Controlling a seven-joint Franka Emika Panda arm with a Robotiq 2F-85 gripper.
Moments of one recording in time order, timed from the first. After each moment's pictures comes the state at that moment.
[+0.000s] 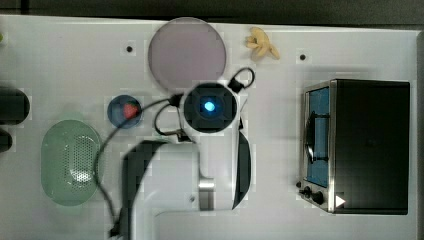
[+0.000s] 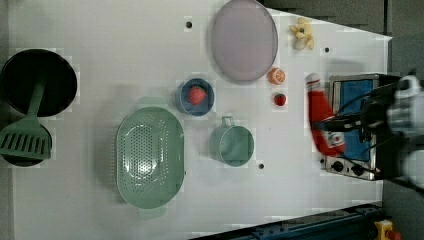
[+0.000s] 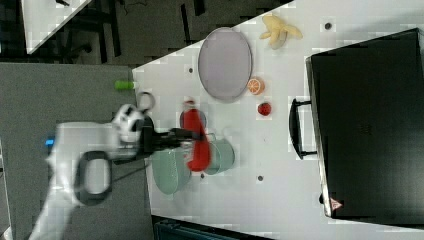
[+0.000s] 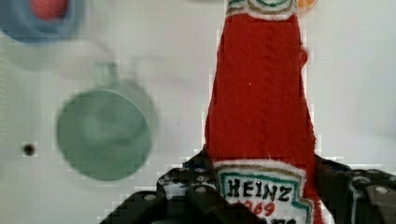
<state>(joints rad) -0.13 -0.07 0.17 -2.17 0.00 0.45 -0.97</state>
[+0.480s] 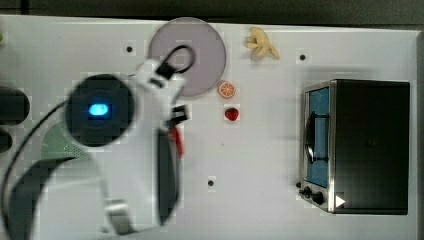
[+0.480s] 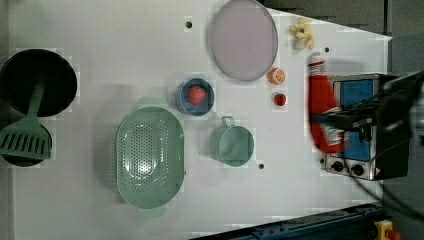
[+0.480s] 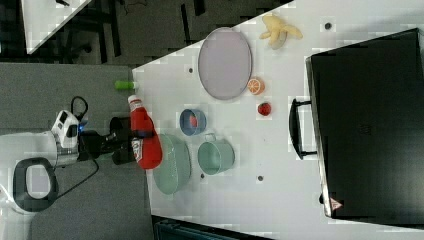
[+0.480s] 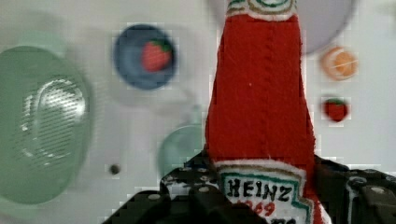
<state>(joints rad) -0.11 -0.09 0.37 -2.02 0.05 0.35 -0.82</state>
